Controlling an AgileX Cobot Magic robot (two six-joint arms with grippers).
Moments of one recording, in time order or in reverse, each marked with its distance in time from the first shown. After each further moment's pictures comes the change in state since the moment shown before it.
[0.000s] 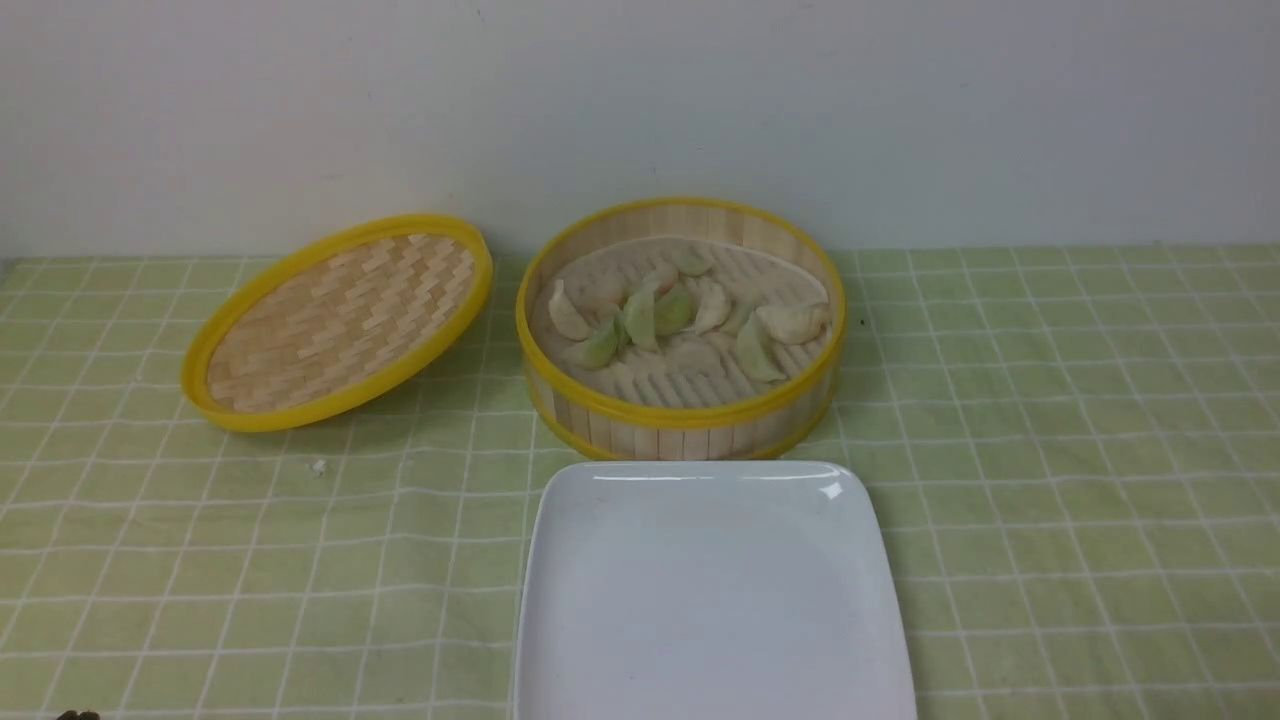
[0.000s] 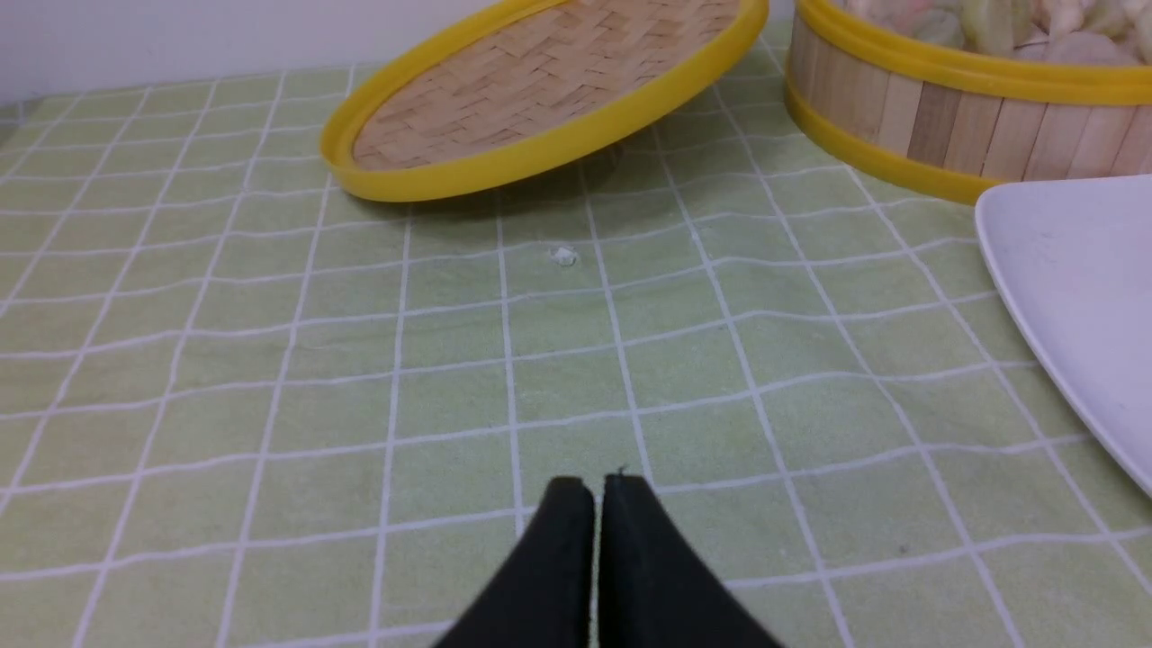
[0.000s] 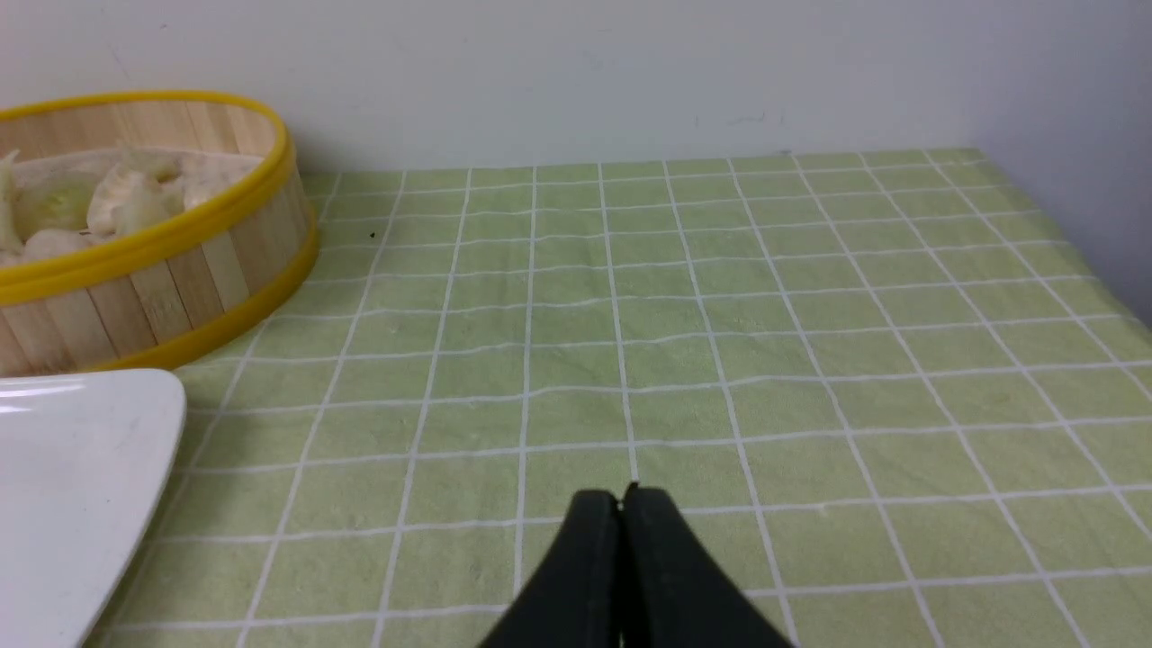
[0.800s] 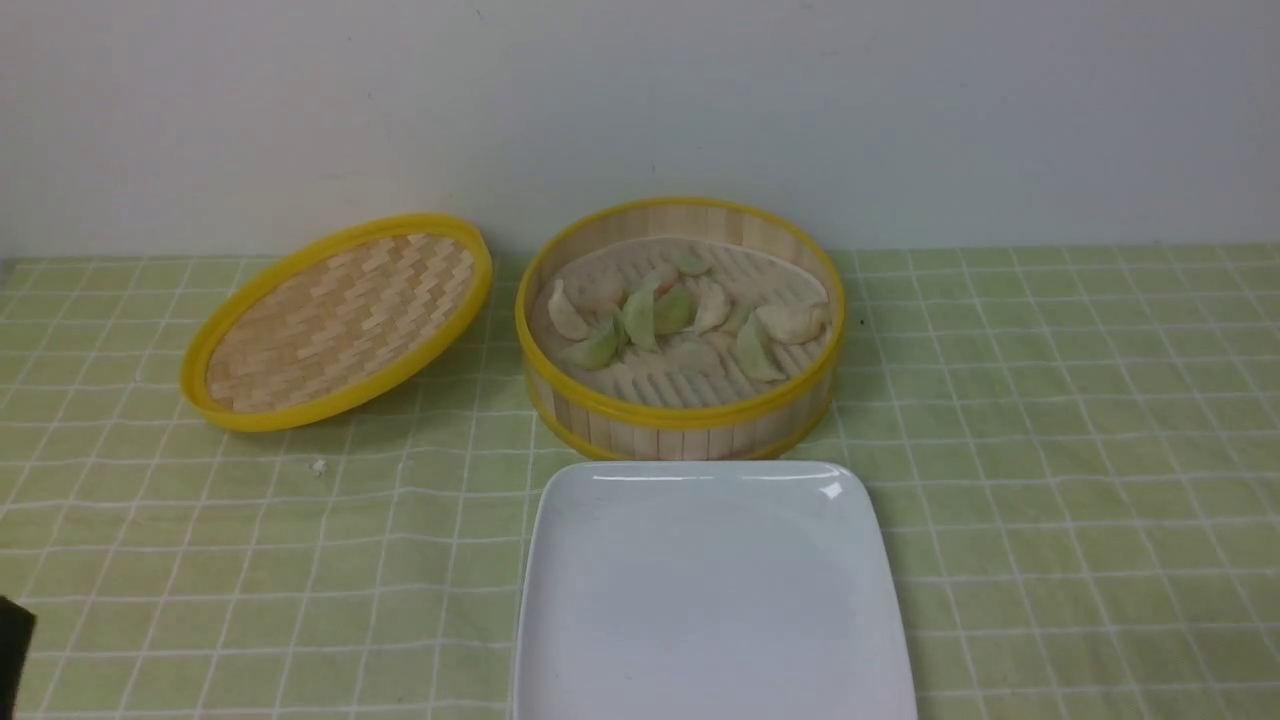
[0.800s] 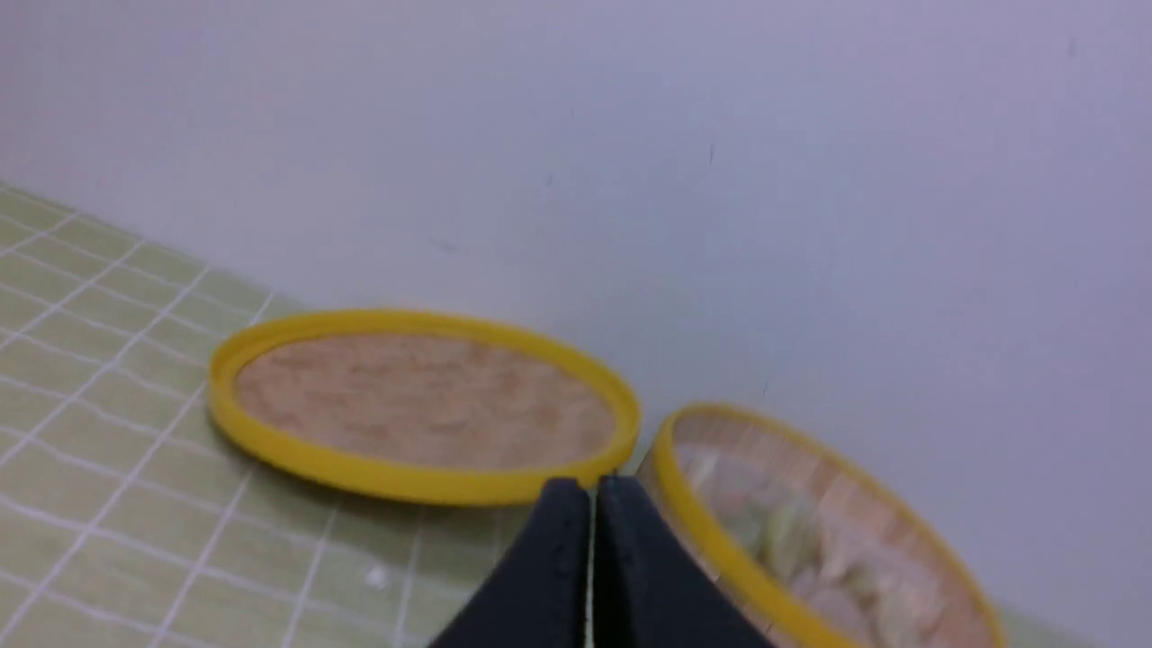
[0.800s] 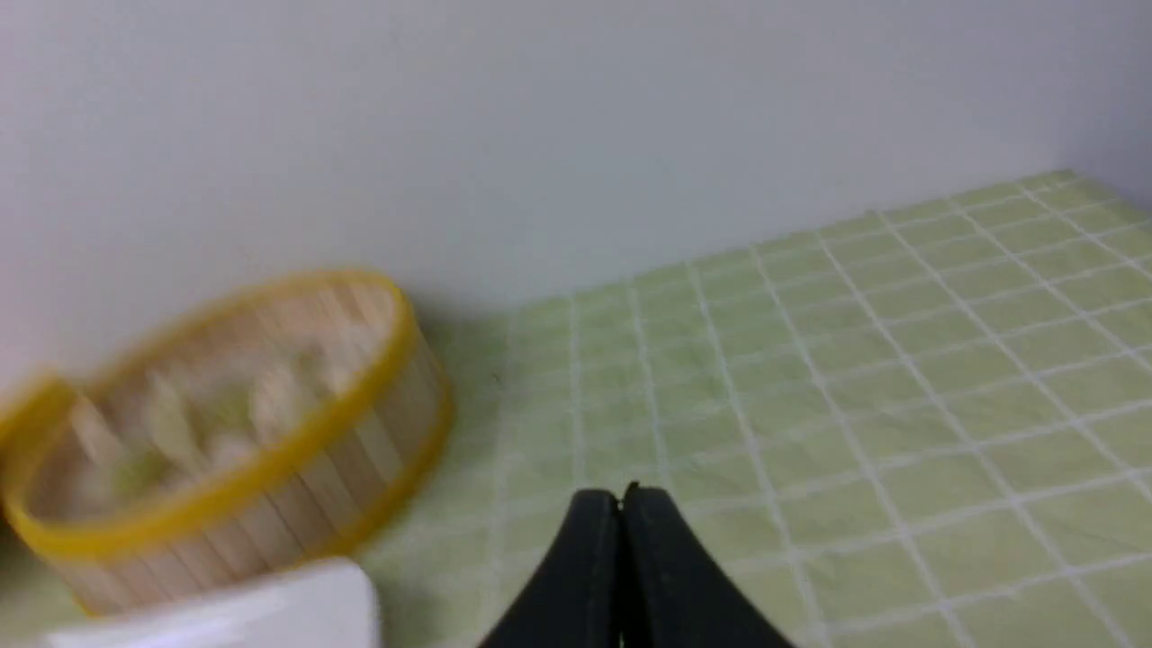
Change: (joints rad) right arm 0.000 0.000 0.010 0.229 -0.215 0.144; left arm 0.000 0.000 0.002 -0.448 -0.400 -0.124
